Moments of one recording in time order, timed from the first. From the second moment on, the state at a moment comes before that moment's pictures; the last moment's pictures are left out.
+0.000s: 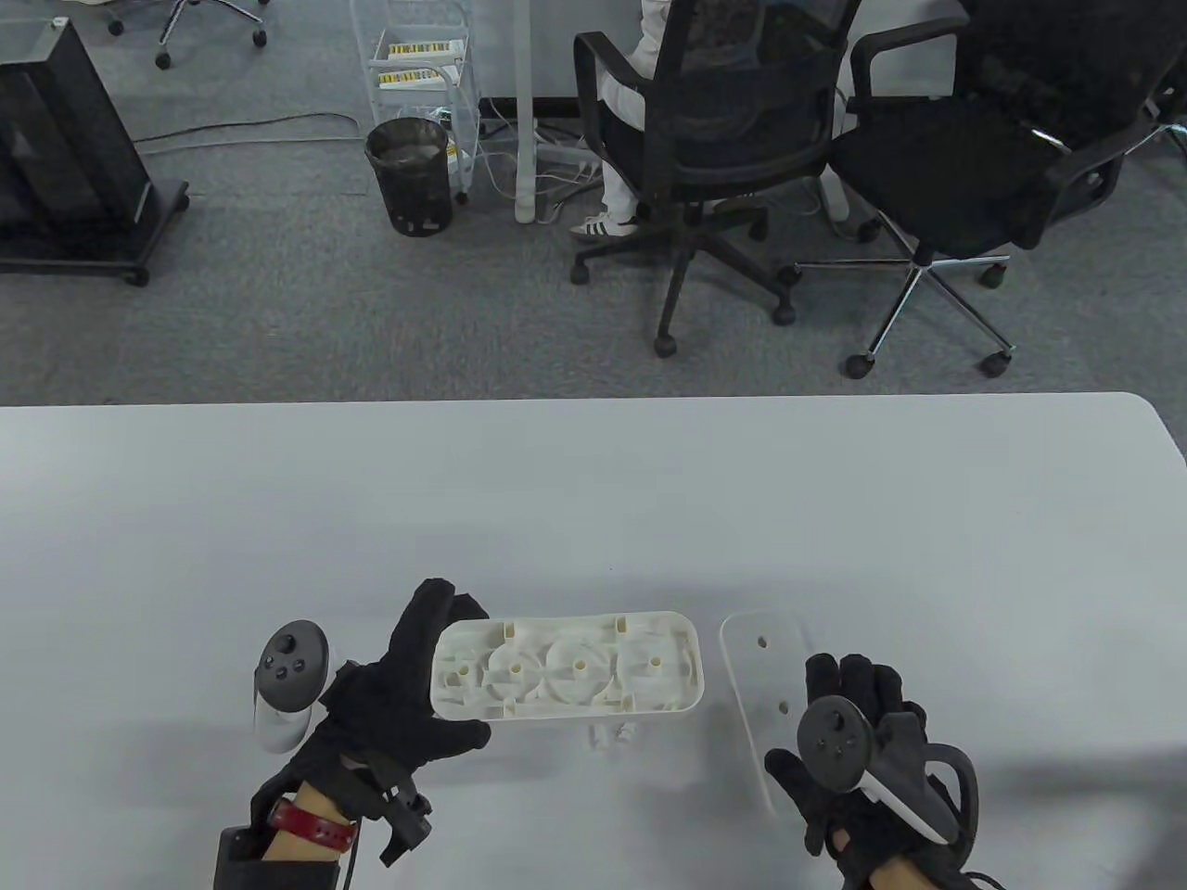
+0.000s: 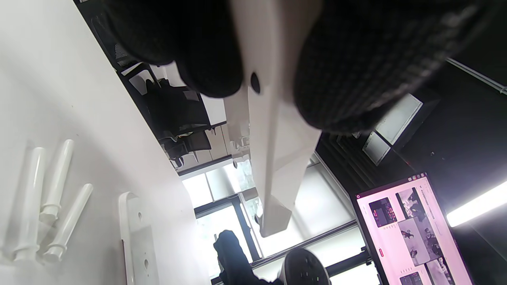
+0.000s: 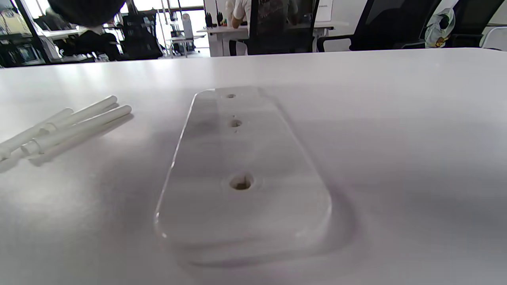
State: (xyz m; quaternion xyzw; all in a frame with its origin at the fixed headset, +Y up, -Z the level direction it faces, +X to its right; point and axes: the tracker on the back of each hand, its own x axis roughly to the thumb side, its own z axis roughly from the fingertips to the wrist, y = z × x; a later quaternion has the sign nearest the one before) left_hand -0.230 -0.704 -0.305 -0.07 -0.30 0.60 0.74; right_hand 0.202 -0.690 -0.247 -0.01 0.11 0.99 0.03
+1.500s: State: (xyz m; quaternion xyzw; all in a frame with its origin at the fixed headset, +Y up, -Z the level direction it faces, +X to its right) left_hand -0.234 -0.708 -0.306 -0.08 -0.30 0.61 0.72; right_hand 0.183 -0.754 -0.309 -0.13 0.26 0.96 -0.05
